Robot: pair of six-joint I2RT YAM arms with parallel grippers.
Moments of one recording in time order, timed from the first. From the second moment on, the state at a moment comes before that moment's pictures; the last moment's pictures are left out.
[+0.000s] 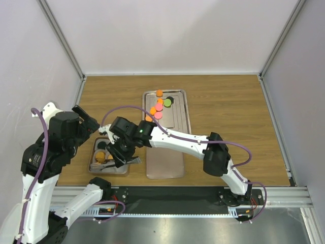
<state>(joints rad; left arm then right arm) -0.37 0.81 1.48 -1.36 -0.57 -0.88 1.24 2.17 2.08 -0.79 -0.35 0.27</state>
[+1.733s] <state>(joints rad) -0.37 0.79 1.43 -1.36 -0.54 -0.88 1.22 2.19 2.09 -0.79 -0.32 0.28</state>
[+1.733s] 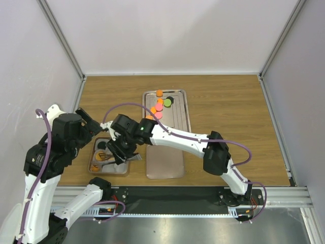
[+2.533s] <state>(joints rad) -0.37 0.87 1.45 -1.23 -0.39 -0.79 0.67 1.91 1.80 -0.82 -0.06 0.34</state>
